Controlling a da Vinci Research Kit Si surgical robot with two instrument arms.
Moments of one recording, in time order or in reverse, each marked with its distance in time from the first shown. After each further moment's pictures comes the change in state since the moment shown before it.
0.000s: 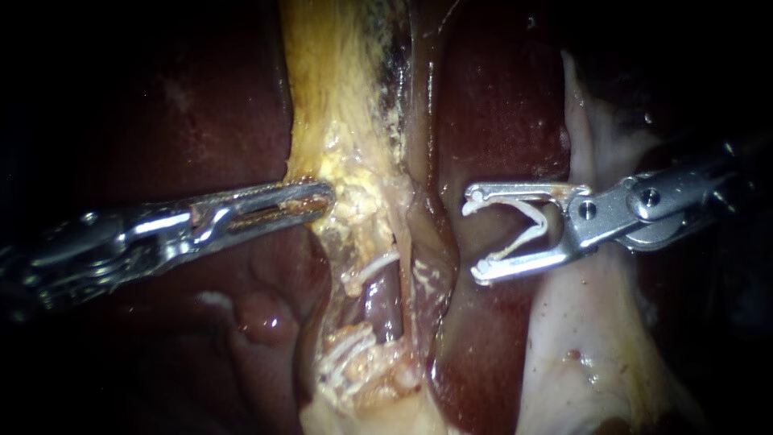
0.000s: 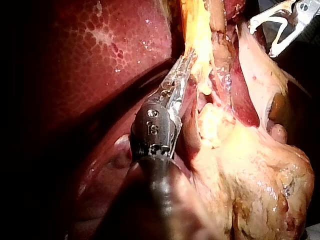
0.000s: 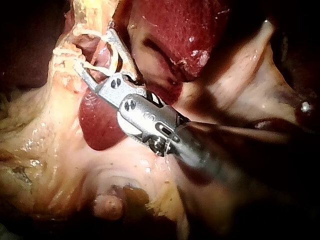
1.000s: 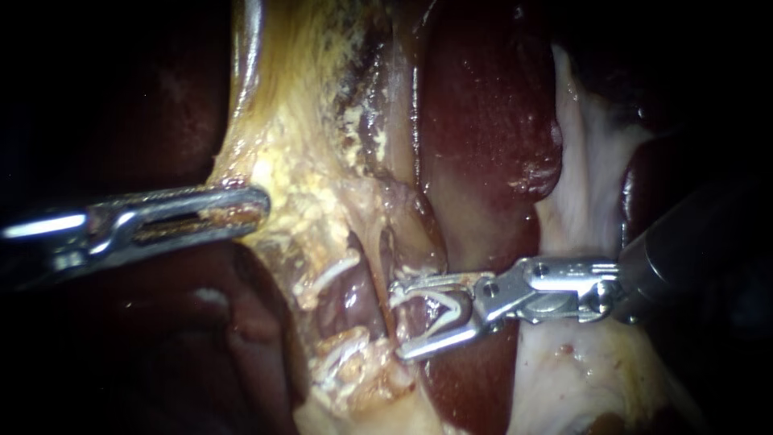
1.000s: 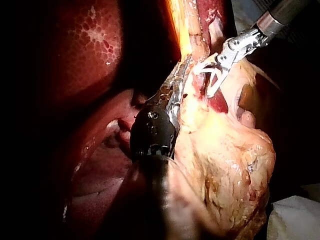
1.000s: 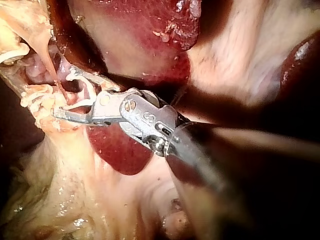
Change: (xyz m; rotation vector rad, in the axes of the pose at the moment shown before) right arm -0.012 -0.003 0.013 0.151 -0.031 0.325; left arm -0.007 -0.009 -0.014 0.022 -0.119 0.009
